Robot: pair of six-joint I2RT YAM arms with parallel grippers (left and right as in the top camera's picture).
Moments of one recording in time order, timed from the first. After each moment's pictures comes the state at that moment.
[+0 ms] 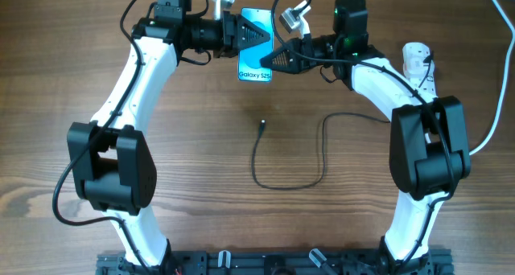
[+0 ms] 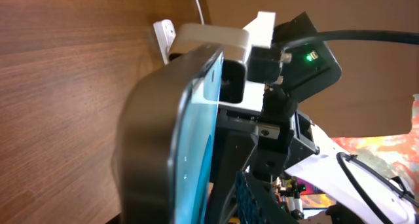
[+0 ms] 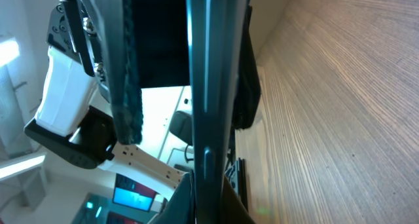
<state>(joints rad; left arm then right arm) -0.18 1.98 1.68 -0.55 1.17 -0.45 0.23 2.08 1.40 0.29 -1.56 0.79</state>
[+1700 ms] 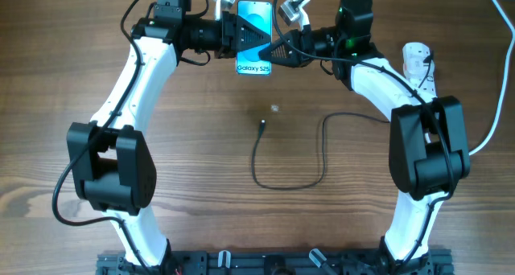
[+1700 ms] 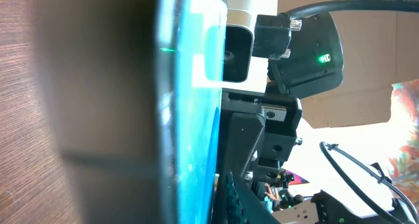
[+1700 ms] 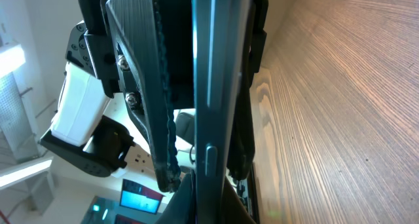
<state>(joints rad) -0.18 1.98 1.68 -0.55 1.23 -0.45 0.24 2.08 1.40 0.54 -1.56 1.07</state>
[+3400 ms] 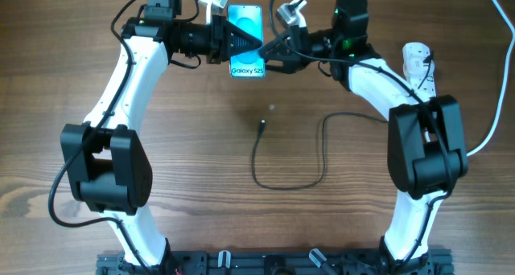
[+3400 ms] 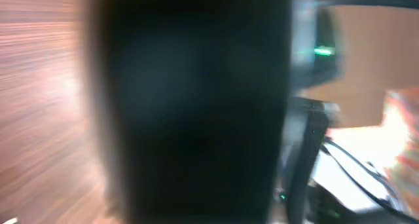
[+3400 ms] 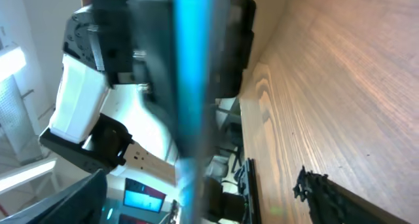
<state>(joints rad) -0.13 1.98 1.68 -0.70 1.20 -0.37 0.23 2.09 1.40 0.51 -1.56 1.04</state>
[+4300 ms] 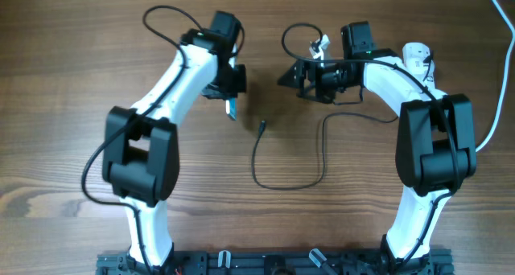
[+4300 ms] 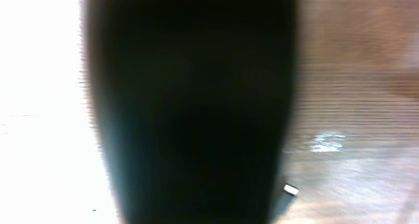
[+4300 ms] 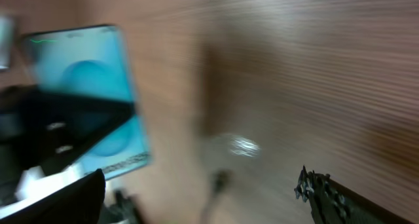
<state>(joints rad) -0.36 2.09 1.65 -0.99 0.06 -0.37 0.16 2.09 1.40 -0.57 -0.82 0.29</state>
